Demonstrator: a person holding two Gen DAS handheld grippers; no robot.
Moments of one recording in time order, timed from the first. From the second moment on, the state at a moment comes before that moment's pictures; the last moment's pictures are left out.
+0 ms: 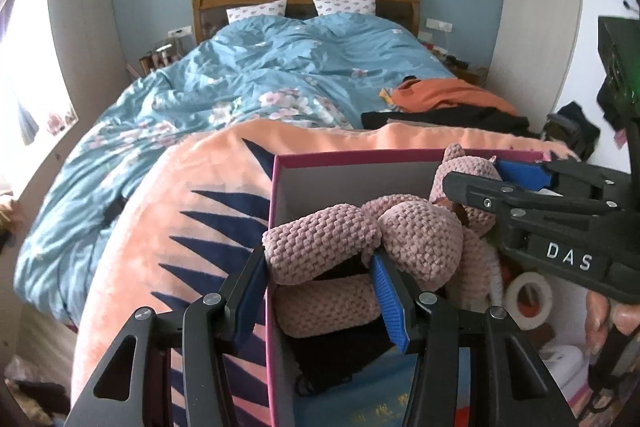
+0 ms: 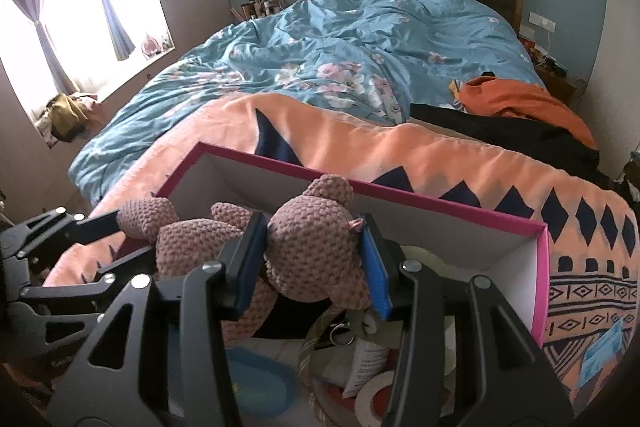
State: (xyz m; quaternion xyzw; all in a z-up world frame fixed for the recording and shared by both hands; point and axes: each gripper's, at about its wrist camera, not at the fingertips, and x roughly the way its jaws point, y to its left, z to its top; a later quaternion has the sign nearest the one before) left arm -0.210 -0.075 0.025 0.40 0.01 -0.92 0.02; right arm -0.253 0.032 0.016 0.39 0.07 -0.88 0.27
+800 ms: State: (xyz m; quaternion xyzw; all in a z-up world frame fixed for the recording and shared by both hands) left arm -0.252 -0.049 0.019 0.42 -0.08 -0.90 0.08; right arm -0.236 0.042 0.013 0.38 0.11 -0.87 0.28
